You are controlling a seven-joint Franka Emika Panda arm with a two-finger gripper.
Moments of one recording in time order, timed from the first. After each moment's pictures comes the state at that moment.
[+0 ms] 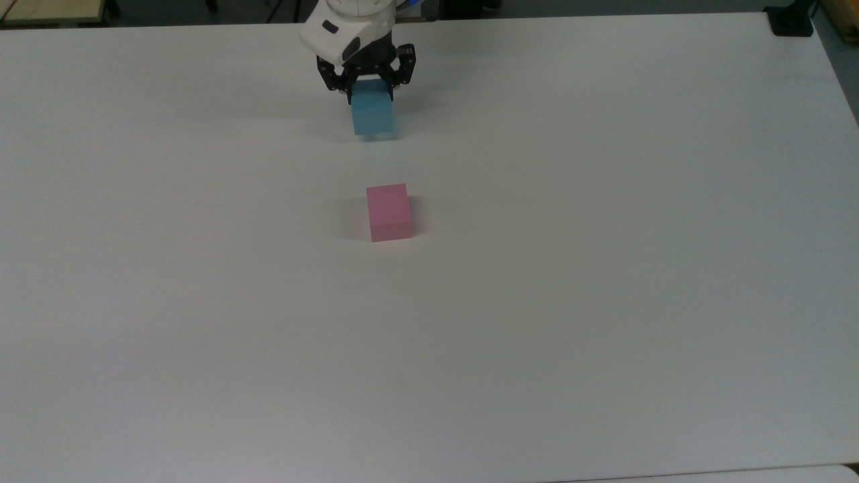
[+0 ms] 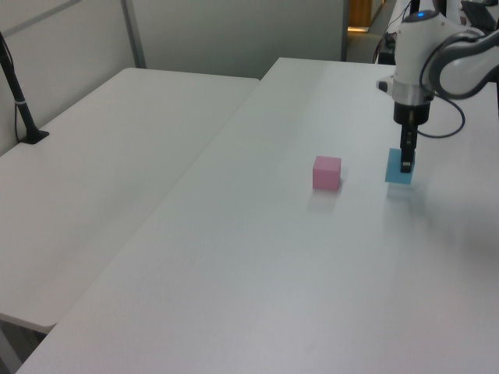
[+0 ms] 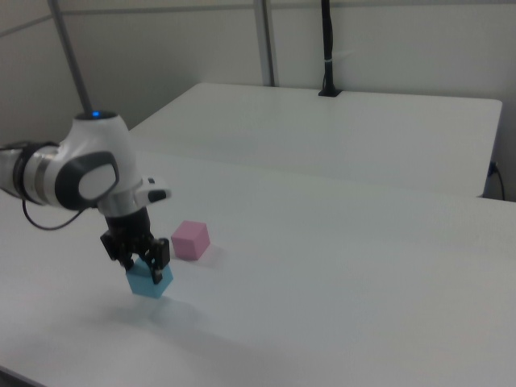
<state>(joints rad) -0.19 -0.18 0.23 -2.41 0.02 2.20 -0.13</state>
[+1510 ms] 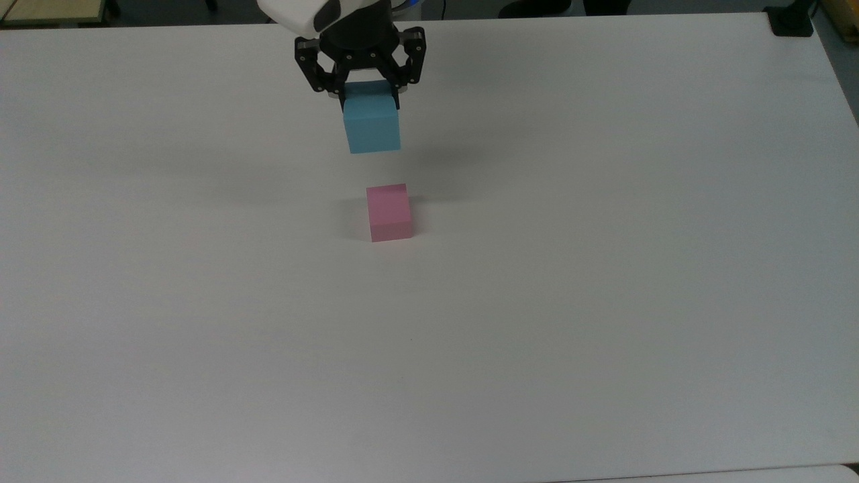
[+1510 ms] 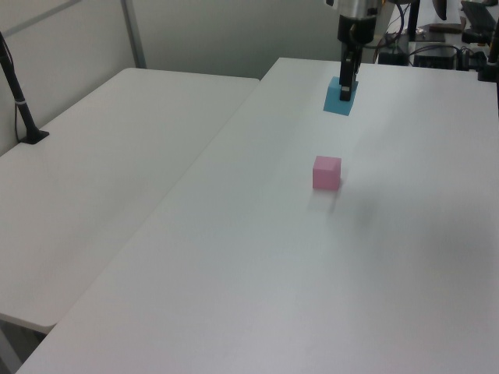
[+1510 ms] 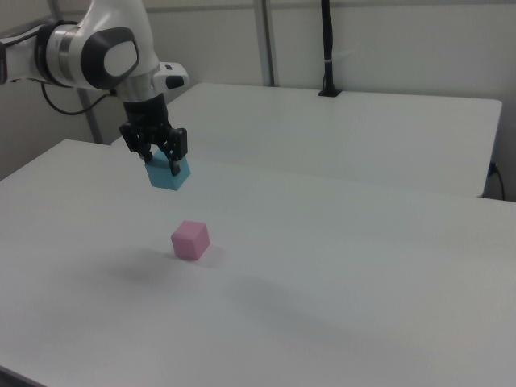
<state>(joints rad) -0.13 0.07 0.20 -1.72 0.02 1.86 -0.05</state>
